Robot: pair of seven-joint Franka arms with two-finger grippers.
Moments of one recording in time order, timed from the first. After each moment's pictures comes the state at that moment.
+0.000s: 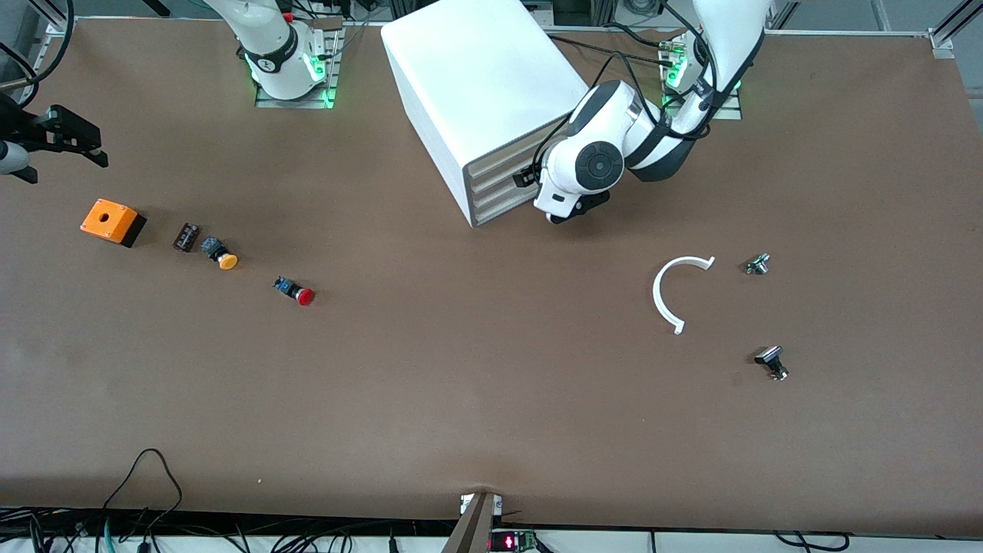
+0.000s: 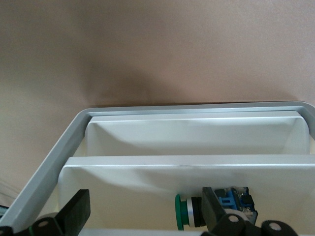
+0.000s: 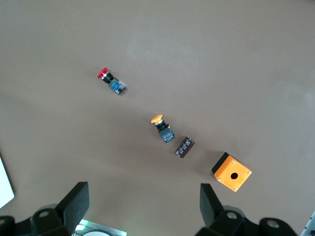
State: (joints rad) left arm -0.22 0.39 -0.52 -2.02 -0.35 2.04 -1.02; right arm -0.05 -0.07 -0.01 -1.68 -0.03 1.57 -0.37
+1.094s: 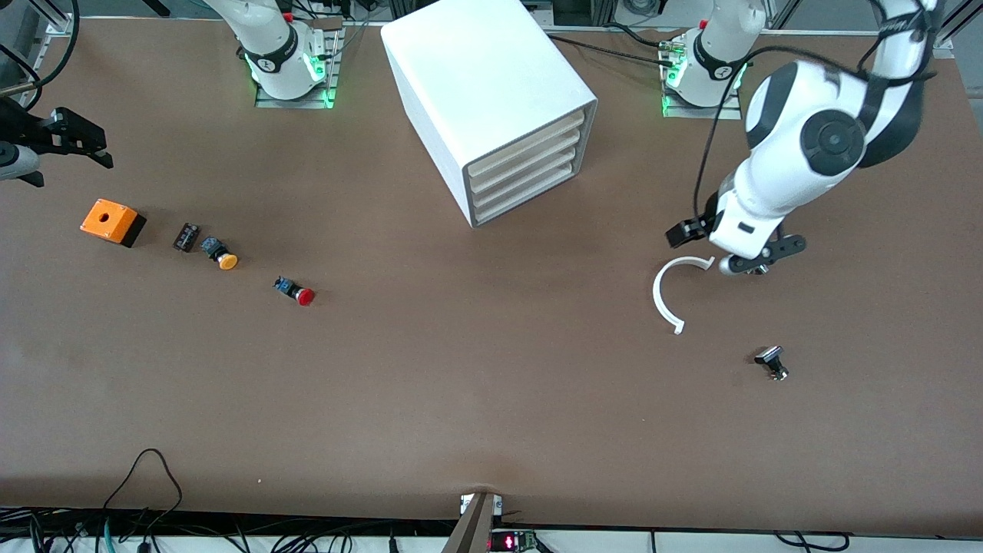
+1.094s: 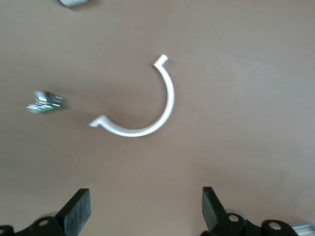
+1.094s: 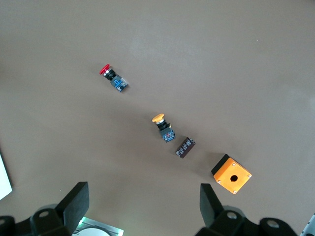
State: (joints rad) left arm -0.03 0.06 -0.22 -1.98 -0.03 1.93 -0.54; right arm -0.05 -0.05 -0.02 -1.68 -0.03 1.57 -0.40
